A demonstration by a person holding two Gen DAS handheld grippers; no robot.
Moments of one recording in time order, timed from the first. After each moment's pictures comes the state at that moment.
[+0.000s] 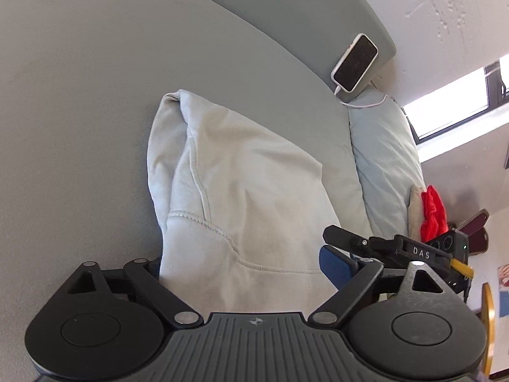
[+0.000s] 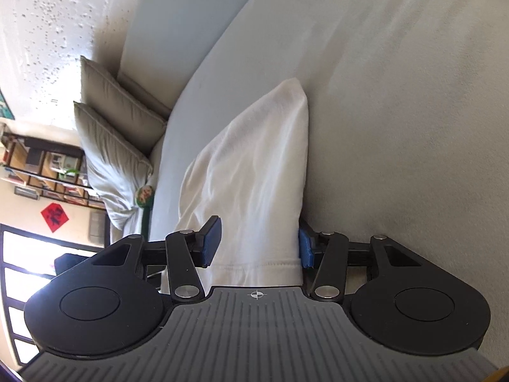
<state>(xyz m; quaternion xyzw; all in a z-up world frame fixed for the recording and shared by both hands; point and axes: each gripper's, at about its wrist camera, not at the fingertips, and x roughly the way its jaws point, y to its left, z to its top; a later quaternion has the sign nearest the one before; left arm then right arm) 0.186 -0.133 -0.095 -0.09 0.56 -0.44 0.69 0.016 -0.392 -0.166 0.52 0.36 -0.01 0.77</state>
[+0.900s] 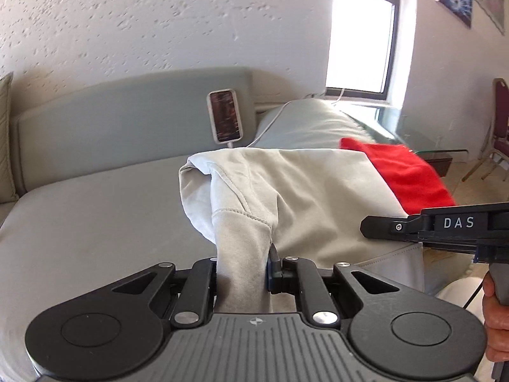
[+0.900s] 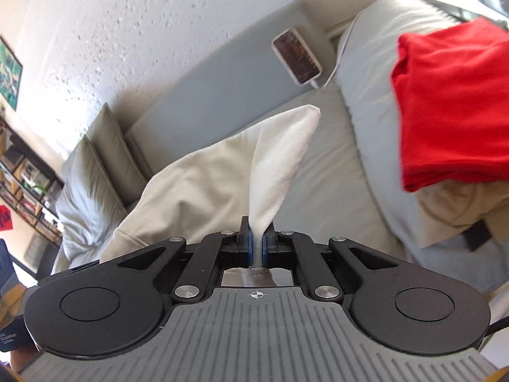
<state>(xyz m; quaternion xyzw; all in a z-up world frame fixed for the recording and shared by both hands) -0.090 -0.247 0.075 0.14 0.27 -0.47 0.83 -0.225 -0.391 0.005 0.36 0.22 -0.17 0.89</state>
